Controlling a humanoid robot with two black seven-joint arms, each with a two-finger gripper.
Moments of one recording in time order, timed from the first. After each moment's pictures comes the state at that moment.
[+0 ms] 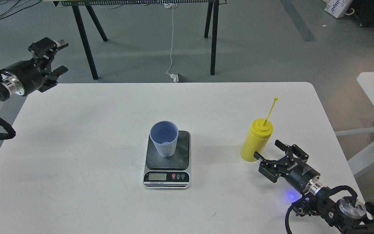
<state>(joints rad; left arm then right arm) -0.96 0.62 -0.21 -0.48 0.47 -0.49 -0.49 0.21 -0.30 0.89 0.77 0.83 0.49 -0.49</state>
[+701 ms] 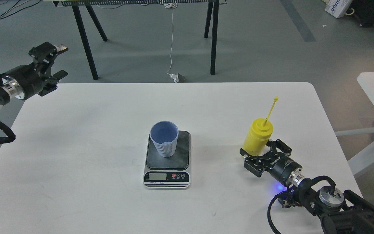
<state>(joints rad) -0.94 0.62 -0.21 -0.48 0.47 -0.49 -0.49 0.31 -0.17 0.89 0.62 0.73 0.49 -0.49</state>
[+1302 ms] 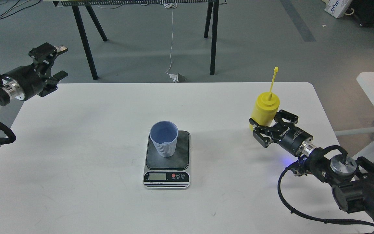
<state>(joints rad) -0.94 0.61 -0.22 -0.48 0.47 -0.49 -0.49 0.57 -0.30 0.90 0.62 0.58 0.49 -0.49</state>
